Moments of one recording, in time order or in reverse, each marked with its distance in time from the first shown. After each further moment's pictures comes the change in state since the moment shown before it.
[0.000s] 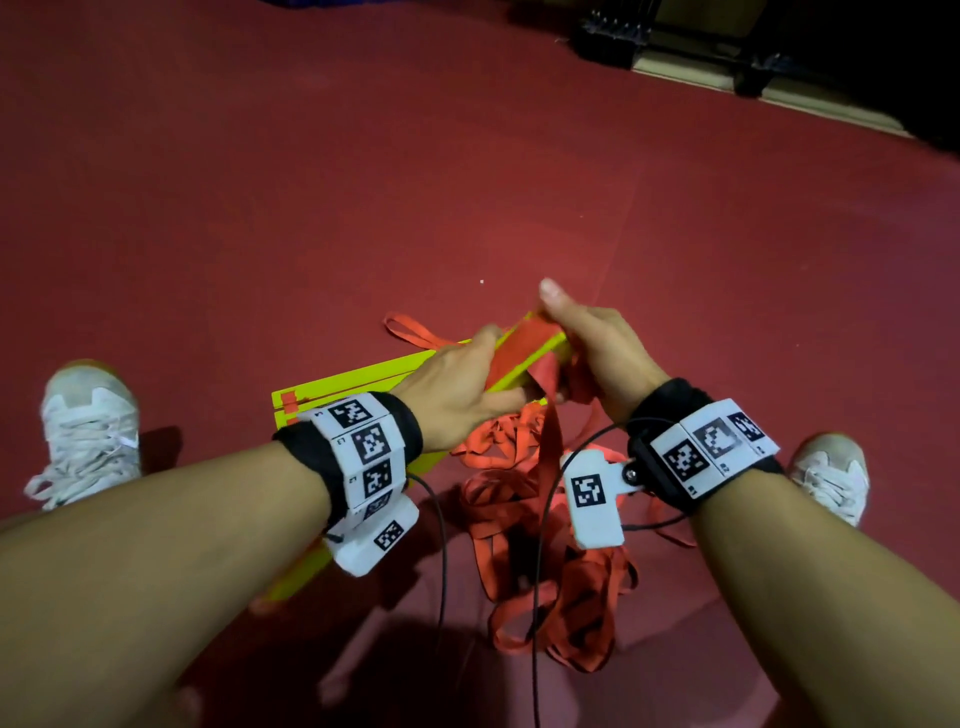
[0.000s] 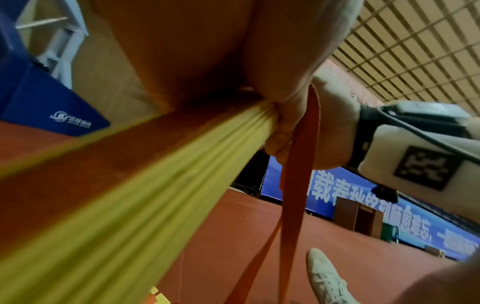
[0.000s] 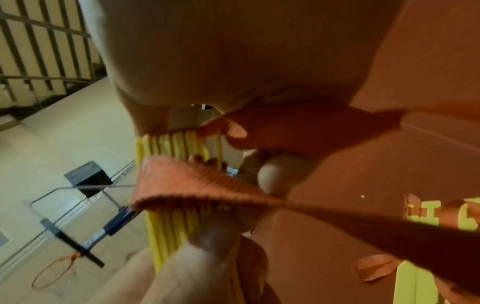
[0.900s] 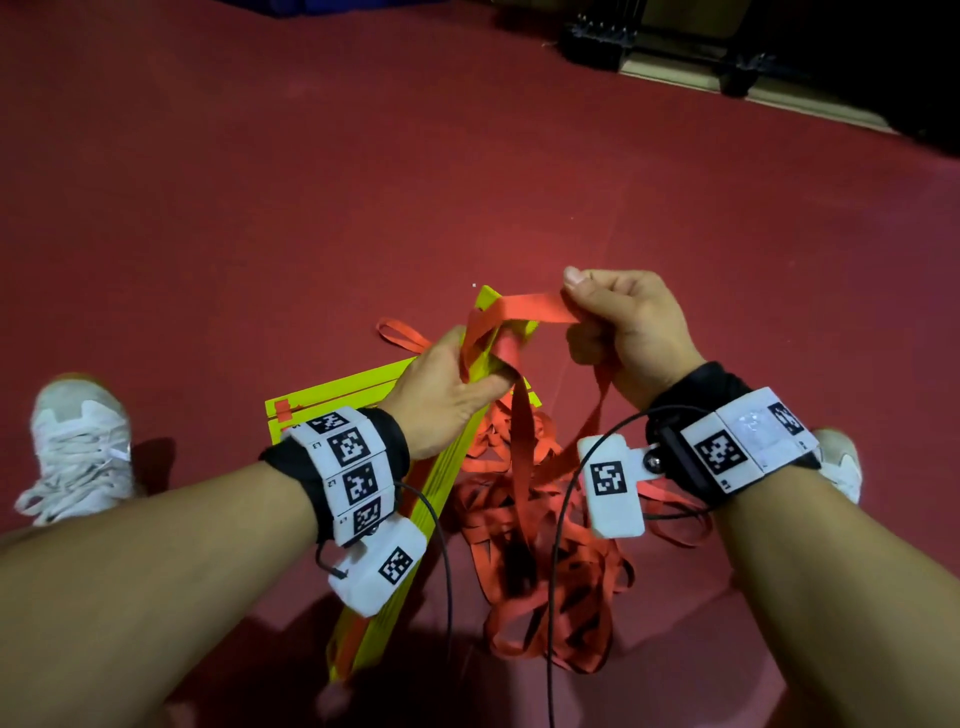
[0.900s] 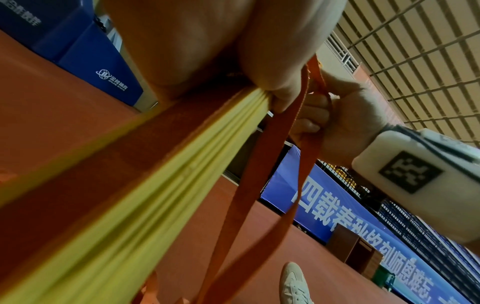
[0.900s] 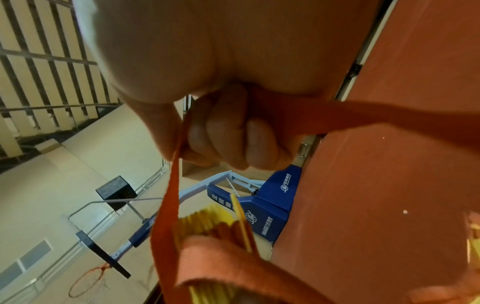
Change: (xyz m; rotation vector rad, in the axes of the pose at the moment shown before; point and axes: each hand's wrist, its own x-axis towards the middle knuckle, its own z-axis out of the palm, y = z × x) left_hand -0.003 -0.006 0.010 -0.407 0.194 -0.083; right_hand 0.001 -0.011 -0.020 0.292 0.013 -0.204
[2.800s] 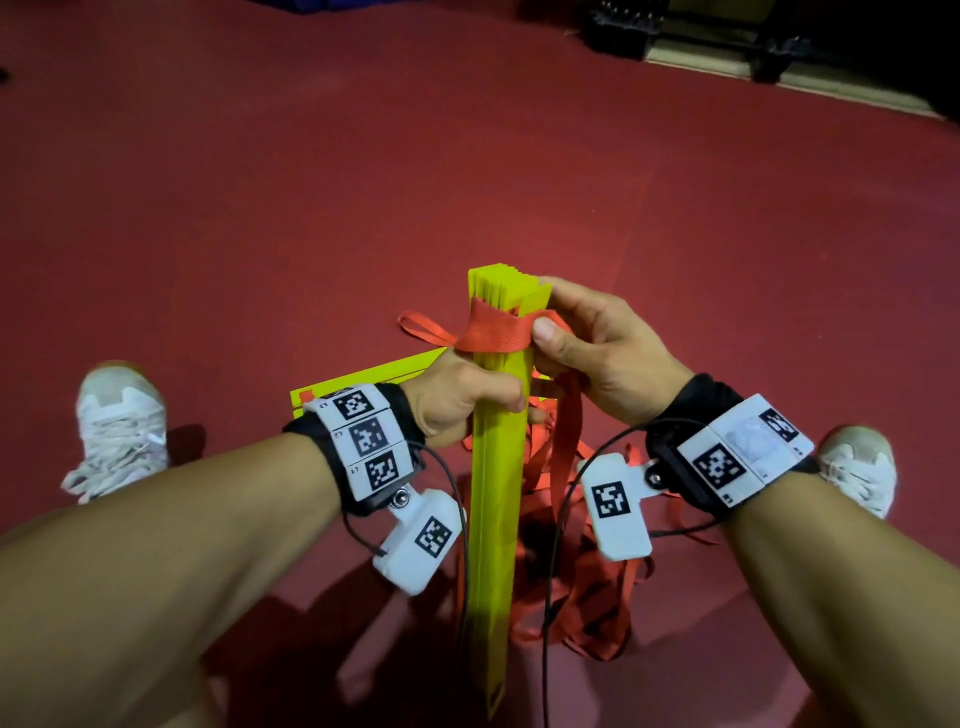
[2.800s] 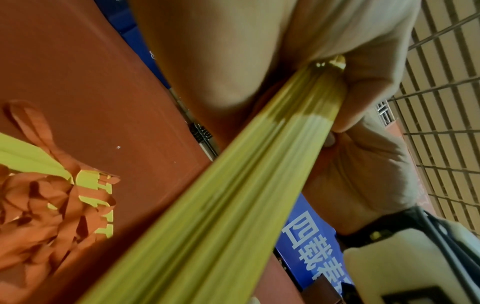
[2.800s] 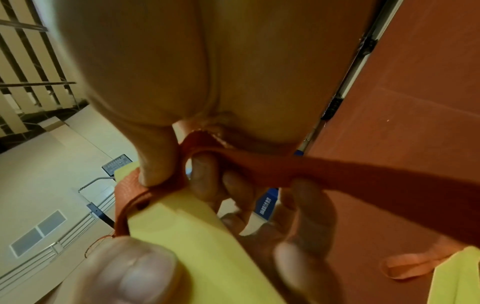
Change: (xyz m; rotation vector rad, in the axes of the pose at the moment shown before) left_hand -0.006 0.009 0.002 -0.756 -0.270 -0.161; right_hand -0.008 0.026 0.018 -0.099 -0.413 -0.114
